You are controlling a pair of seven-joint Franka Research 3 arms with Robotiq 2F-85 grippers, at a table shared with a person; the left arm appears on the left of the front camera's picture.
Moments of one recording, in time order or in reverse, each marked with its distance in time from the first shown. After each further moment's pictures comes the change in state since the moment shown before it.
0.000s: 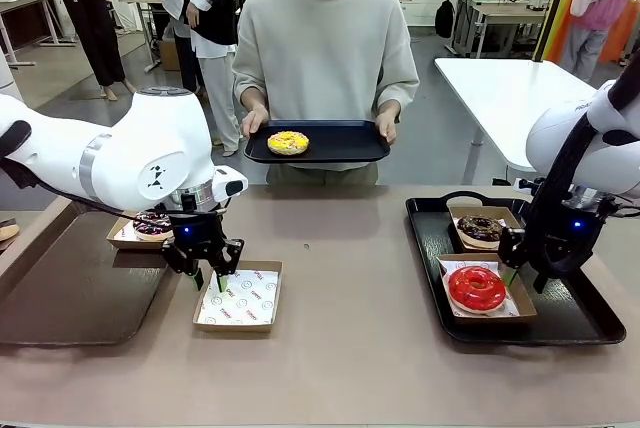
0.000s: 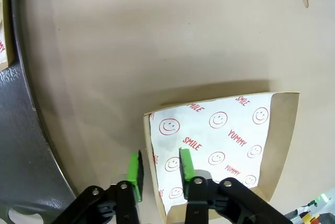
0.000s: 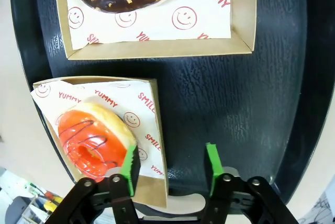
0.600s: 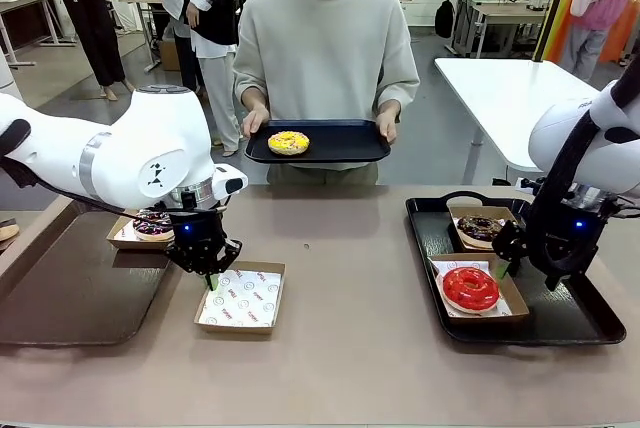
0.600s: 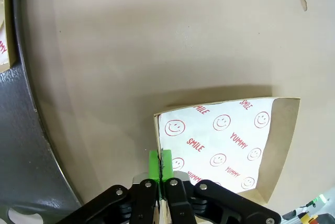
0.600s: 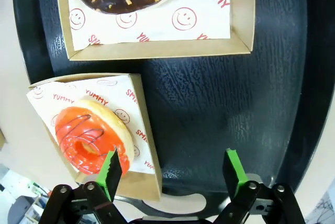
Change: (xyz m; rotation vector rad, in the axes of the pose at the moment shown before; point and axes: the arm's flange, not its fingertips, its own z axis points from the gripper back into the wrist) left arm 0.001 0.000 0.002 -0.004 -0.002 0.005; right arm 0.000 -0.004 0.001 0.020 -0.002 -0.009
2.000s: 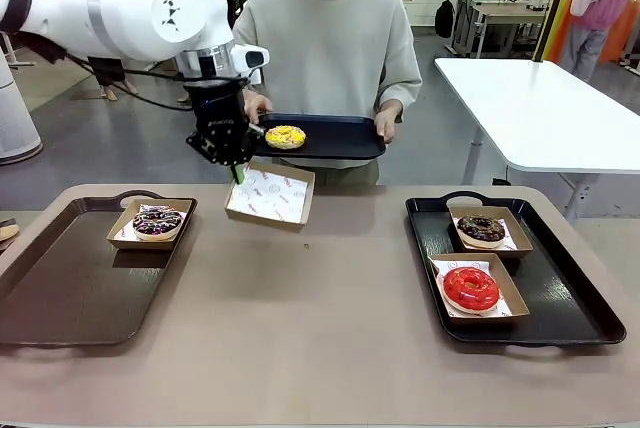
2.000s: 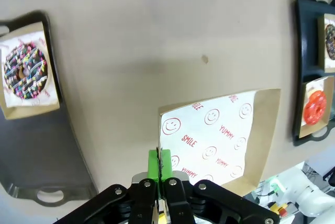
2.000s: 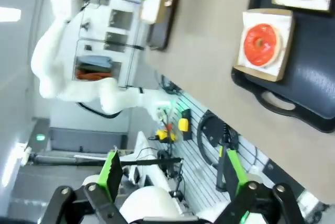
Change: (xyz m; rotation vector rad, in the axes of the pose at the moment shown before) left arm 0.077 -0.042 0.172 -0.064 -0.053 -0.034; right arm -0.166 -0.190 0.163 0.969 -0.202 0.364
